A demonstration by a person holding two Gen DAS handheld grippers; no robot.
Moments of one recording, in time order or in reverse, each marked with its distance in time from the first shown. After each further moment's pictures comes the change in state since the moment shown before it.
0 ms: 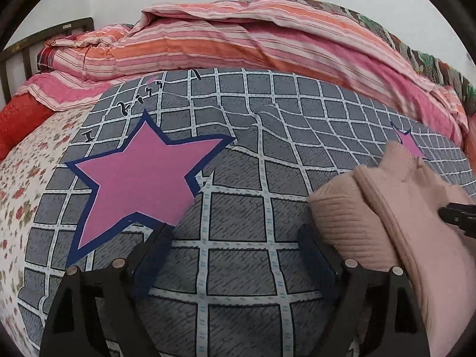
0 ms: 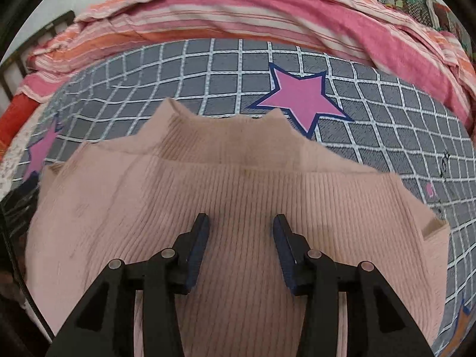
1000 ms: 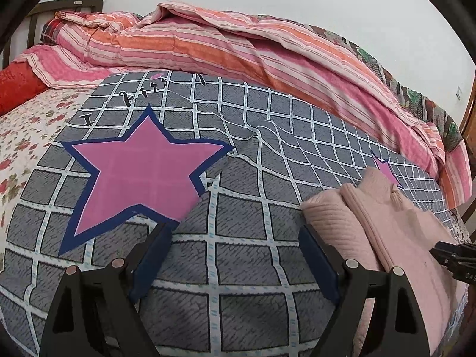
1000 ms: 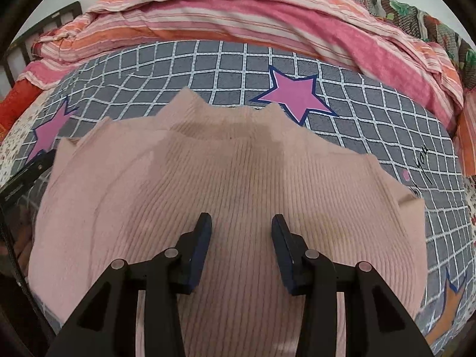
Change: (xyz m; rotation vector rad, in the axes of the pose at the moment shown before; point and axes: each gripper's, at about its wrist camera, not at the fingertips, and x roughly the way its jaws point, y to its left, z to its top) left arm -0.012 0.027 -0.010 -0.119 -0.059 -0.151; right arm -0.050 0.006 -0.046 -0.036 -0.026 -0.030
